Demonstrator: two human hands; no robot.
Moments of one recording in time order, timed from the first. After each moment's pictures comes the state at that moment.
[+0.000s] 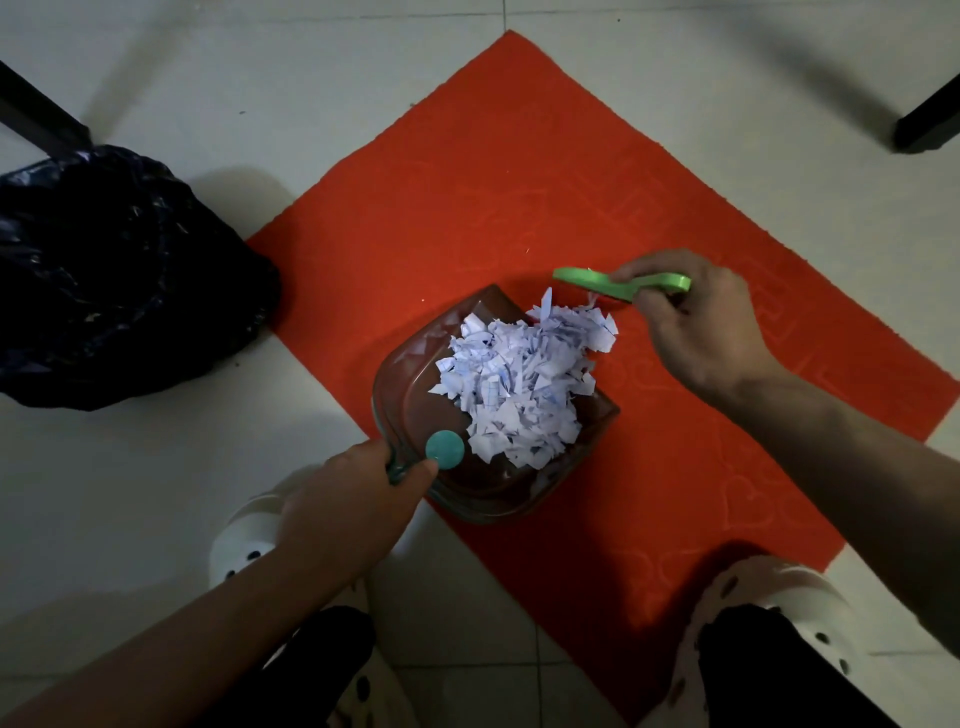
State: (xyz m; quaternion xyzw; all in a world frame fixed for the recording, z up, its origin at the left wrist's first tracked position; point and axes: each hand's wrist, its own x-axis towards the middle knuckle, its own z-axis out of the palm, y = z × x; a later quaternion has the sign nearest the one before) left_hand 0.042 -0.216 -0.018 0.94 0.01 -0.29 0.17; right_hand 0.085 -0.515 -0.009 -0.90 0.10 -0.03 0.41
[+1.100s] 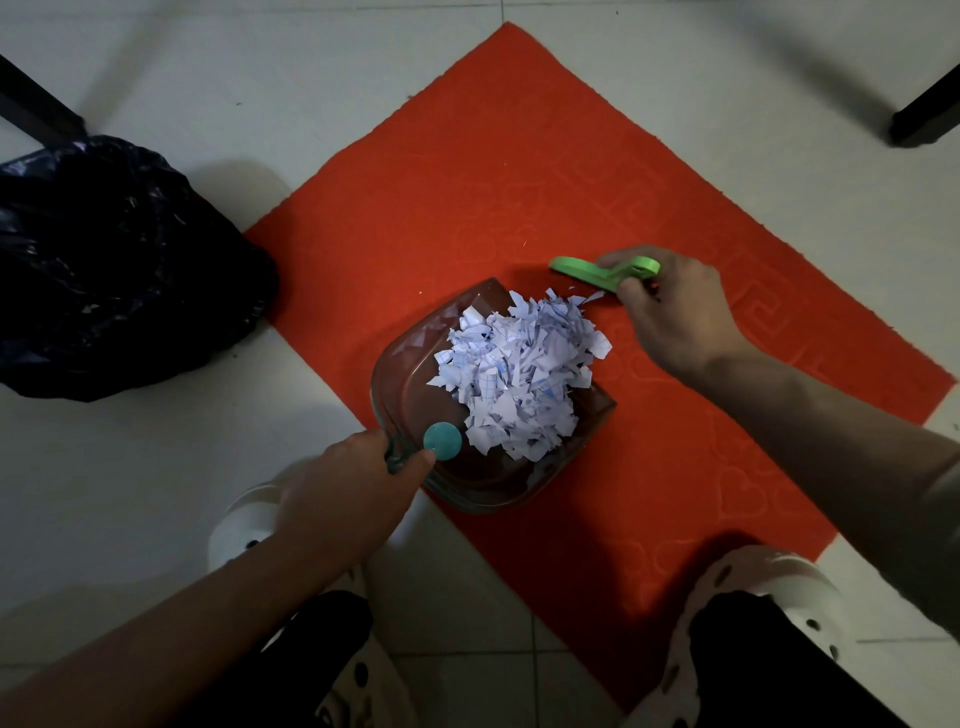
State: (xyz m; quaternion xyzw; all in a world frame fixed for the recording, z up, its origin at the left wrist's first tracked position) left_hand 0.042 -0.217 -0.019 0.95 0.01 -0.29 0.16; right_hand 0.095 -0.509 -0.014 -0.92 0.12 0.01 0.37
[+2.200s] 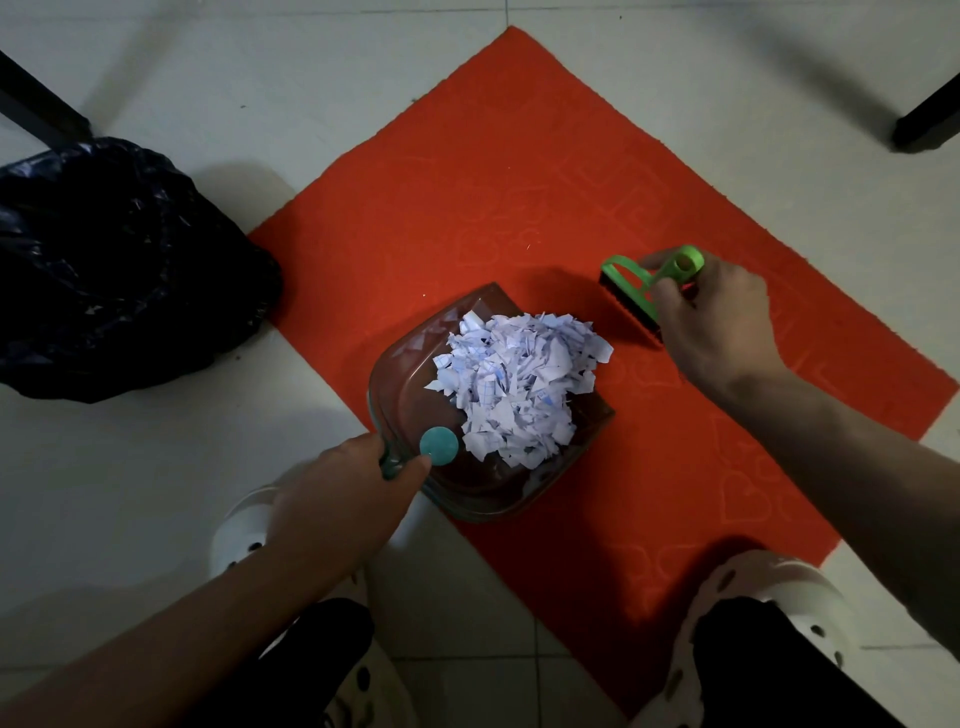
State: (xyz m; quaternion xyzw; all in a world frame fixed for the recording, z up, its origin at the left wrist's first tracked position) left_hand 0.040 -0.210 -0.016 0.95 -0.01 -0.28 0.15; right_hand 0.083 -0.521 -0.015 -0.93 0.18 -0.05 0.32
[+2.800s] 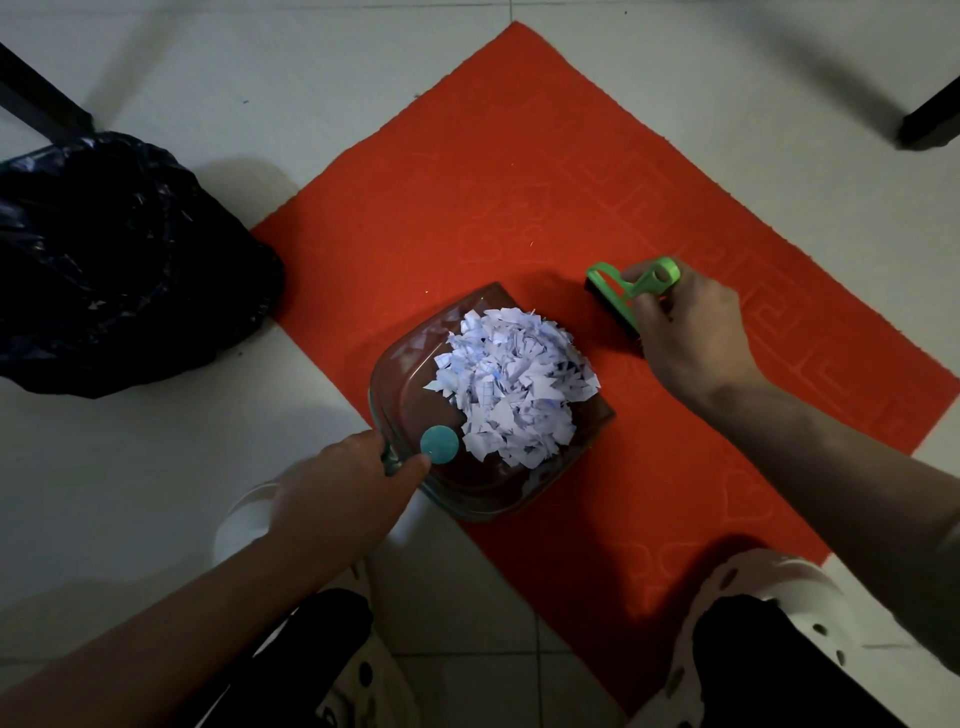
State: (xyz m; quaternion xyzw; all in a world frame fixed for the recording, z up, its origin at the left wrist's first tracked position) left_hand 0.043 -0.205 -0.024 0.95 -0.02 -0.30 0.12; right_hand 0.080 -0.505 -0.019 -0.93 0.17 -0.02 0.33
